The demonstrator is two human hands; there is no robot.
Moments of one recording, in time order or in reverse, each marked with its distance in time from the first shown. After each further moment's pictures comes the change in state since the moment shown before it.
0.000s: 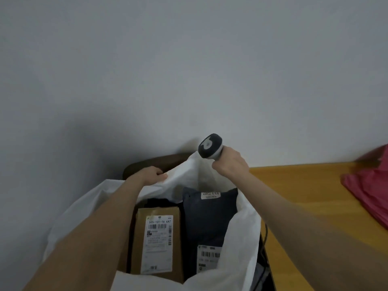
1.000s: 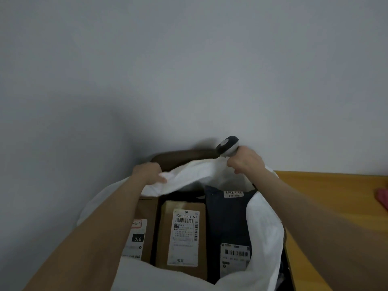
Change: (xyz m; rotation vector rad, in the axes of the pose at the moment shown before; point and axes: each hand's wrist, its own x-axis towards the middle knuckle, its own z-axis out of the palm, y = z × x) left_hand -0.031 -0.075 -0.010 0.210 0.087 -0.141; right_hand 0.003 -0.042 0.027 -0.094 -0.115 0.047
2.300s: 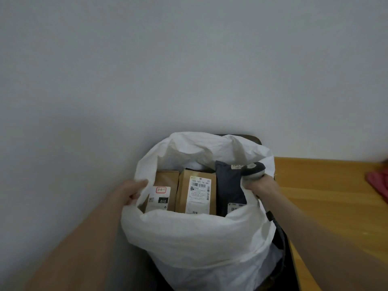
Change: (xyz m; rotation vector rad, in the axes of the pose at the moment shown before) left_hand -0.155 -0.089 0.091 -1.064 -0.007 -0.471; right_hand -0.114 0.089 0.066 0.165 -0.008 0.282
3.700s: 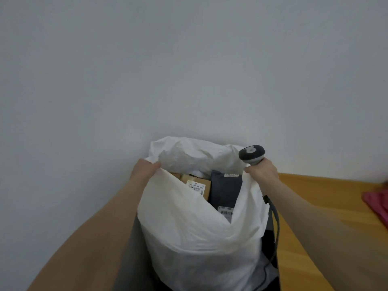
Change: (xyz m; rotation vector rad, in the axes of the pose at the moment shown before) left_hand -0.115 0.064 0.034 -0.038 0.463 0.310; right_hand -0.047 -0.002 -0.091 0.160 0.119 -0.282
